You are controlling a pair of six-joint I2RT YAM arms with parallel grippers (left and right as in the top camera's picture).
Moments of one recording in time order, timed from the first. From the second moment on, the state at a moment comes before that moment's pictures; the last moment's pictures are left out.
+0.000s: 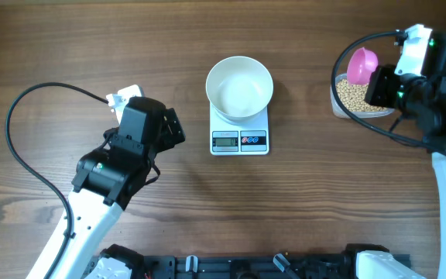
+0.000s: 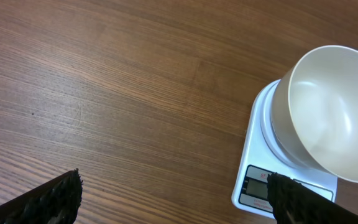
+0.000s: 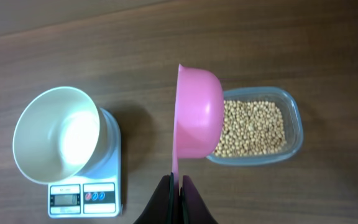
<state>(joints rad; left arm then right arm) -0.39 1.10 0.97 -0.78 -0.31 -0.63 -0.06 1.30 1.48 -1.01 -0.12 0.11</state>
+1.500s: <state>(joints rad) -0.39 1.10 0.97 -0.78 -0.31 -0.63 -0.06 1.32 1.48 -1.01 0.04 0.15</state>
